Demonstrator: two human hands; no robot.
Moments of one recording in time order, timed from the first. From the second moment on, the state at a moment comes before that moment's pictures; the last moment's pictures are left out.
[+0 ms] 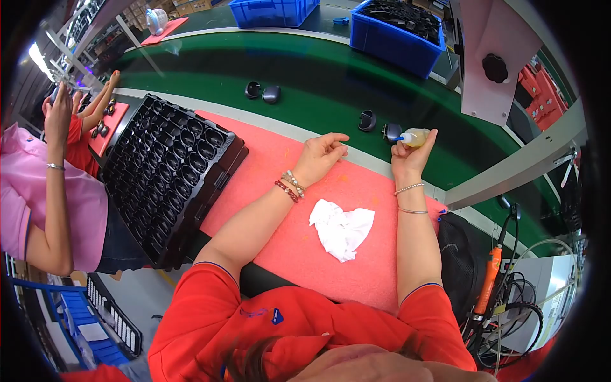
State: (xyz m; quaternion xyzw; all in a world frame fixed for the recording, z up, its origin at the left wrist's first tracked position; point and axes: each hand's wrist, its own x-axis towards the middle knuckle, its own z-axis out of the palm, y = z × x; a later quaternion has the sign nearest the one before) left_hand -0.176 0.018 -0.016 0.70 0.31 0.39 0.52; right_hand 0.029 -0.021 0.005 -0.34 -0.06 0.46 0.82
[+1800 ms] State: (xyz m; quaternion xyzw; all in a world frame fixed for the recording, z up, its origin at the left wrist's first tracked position) left_hand -0.176 0.018 -0.016 0.70 0.31 0.39 0.52; right_hand 0.030 -0.019 0.002 -0.34 -0.10 0.49 0.80
